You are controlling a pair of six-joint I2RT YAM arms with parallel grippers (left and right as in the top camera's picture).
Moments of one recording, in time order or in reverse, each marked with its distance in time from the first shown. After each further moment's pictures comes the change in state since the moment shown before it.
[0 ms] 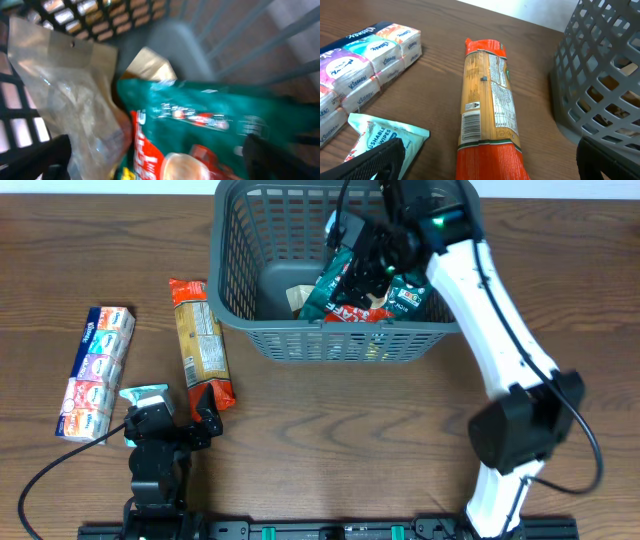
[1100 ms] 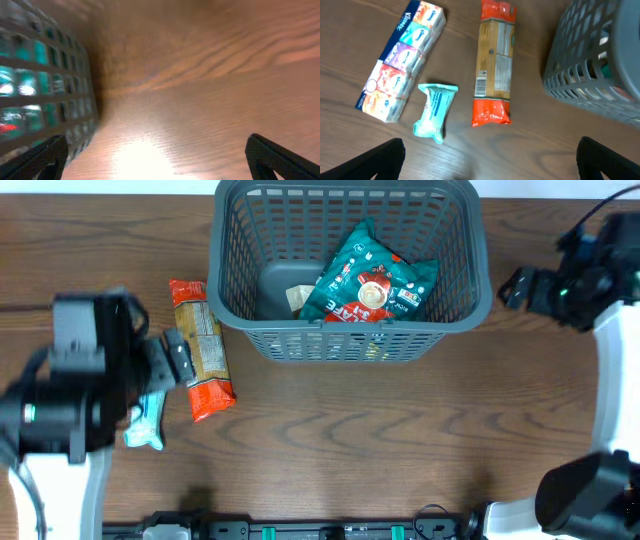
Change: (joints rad) left arm 0.000 0.992 1.415 -1.093 0.011 -0.021; right arm -0.632 -0.335 -0.474 0.045 0.245 0.653
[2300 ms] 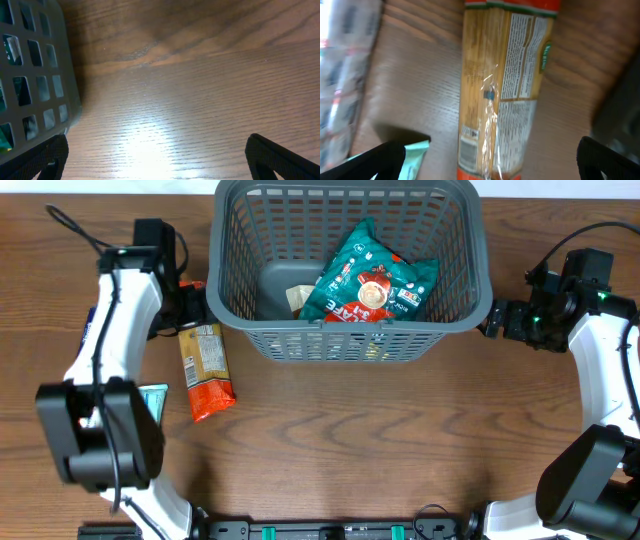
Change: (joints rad) left arm 0.073 0.739 0.031 0.305 0.065 0.044; right arm 0.000 0.023 -0.220 0.145 -0.029 -0.040
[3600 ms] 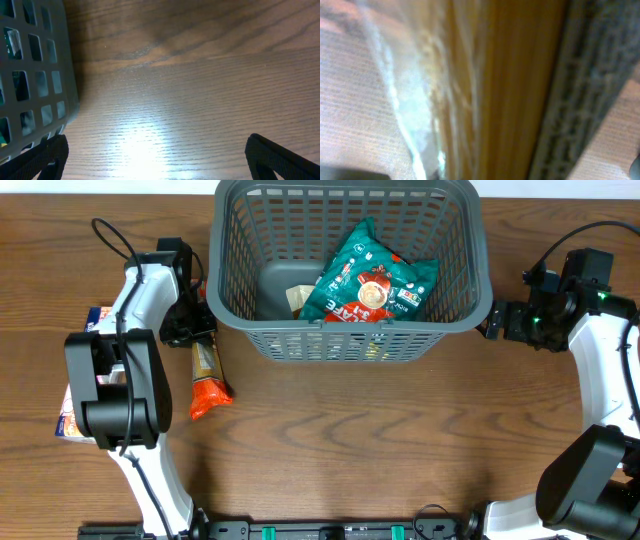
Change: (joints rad) left arm 0.001 0.206 0.014 0.014 0.076 0.034; right arm 0.000 0.000 0.000 0.001 0.000 -0.044
